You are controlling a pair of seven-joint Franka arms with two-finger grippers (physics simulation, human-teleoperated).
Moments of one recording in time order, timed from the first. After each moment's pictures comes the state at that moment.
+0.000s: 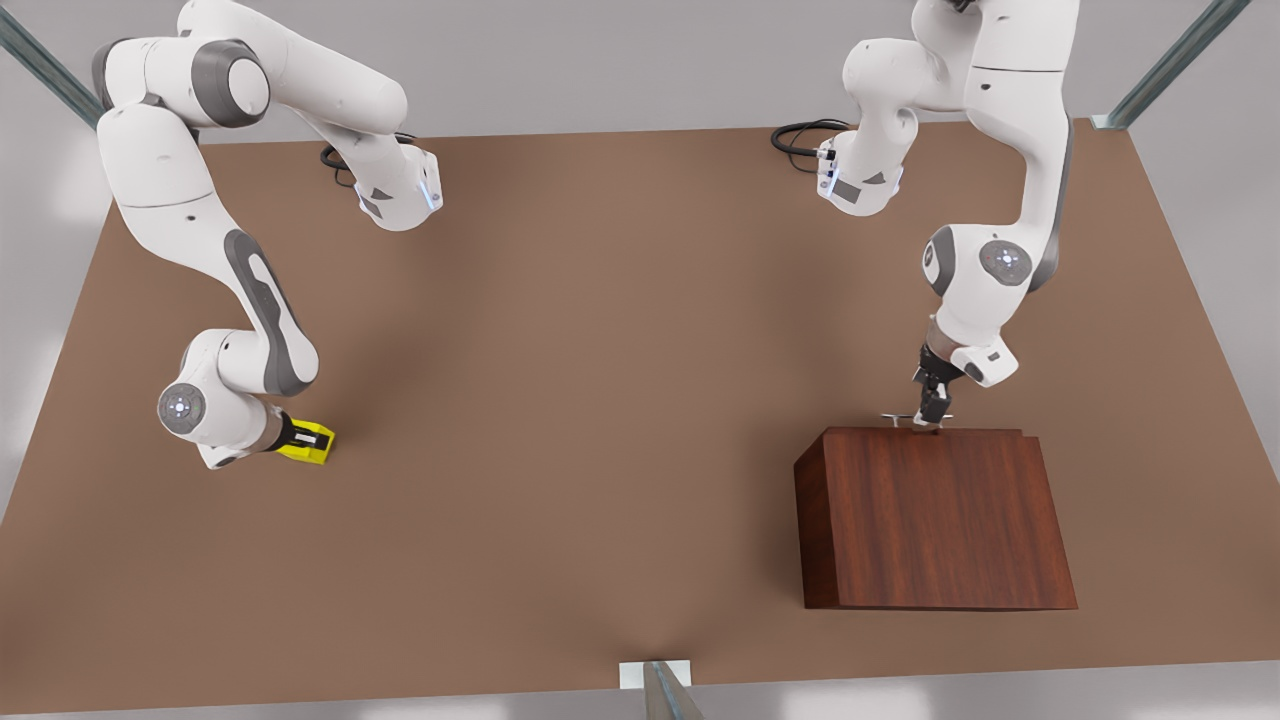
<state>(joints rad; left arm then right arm) -0.21 0.11 0.13 -2.37 -0.02 2.75 -1.34 -0.40 0.52 0.21 -2.00 -0.15 2.37 0.16</state>
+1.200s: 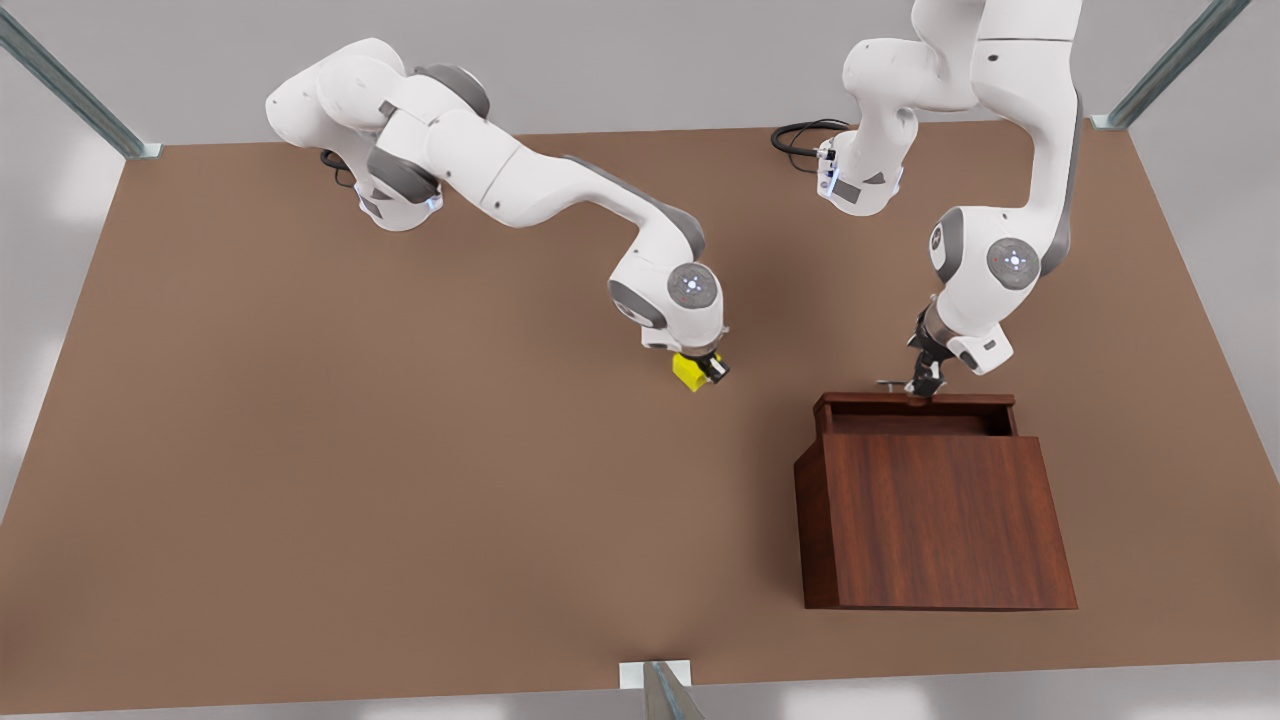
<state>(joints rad) -0.22 0.02 0.13 -2.38 -0.02 2.44 -1.37 0.71 0.97 0.33 -1.11 -0.18 2.10 1.93</state>
